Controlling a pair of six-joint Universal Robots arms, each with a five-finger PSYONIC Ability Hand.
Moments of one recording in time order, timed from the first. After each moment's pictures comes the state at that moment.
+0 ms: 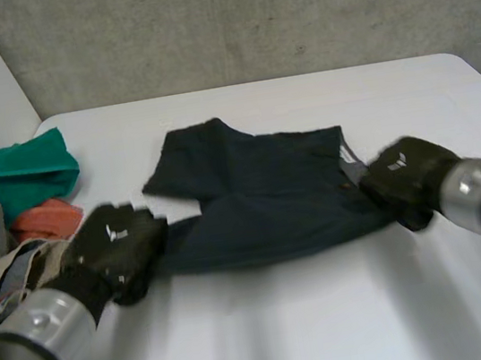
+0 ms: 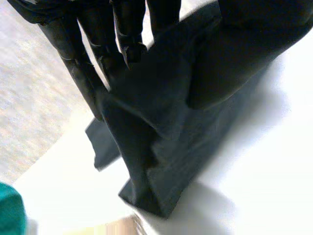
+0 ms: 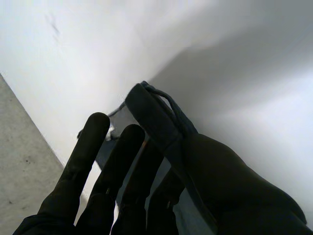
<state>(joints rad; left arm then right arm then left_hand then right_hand) 4.33 -1.53 -1.97 3.19 -1.36 3.62 1.92 -1.35 1.50 0.42 1.41 2.39 1.14 1.20 1.19 1.20 1.01 1.08 1.17 1.18 1.19 1.01</state>
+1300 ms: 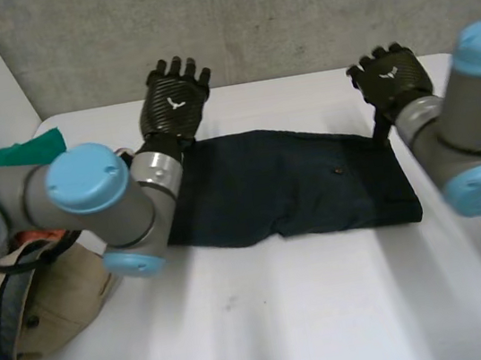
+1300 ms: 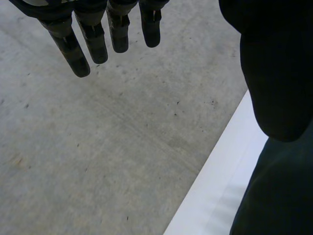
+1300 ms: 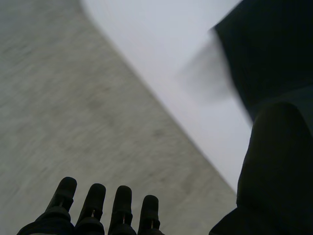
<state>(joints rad) 4.17 -2.33 -1.16 3.71 -1.53 3.73 1.92 -0.98 1.19 -0.15 1.59 2.62 0.19 0.20 0.21 0.20 0.05 0.22 0.21 0.20 0.20 0.05</state>
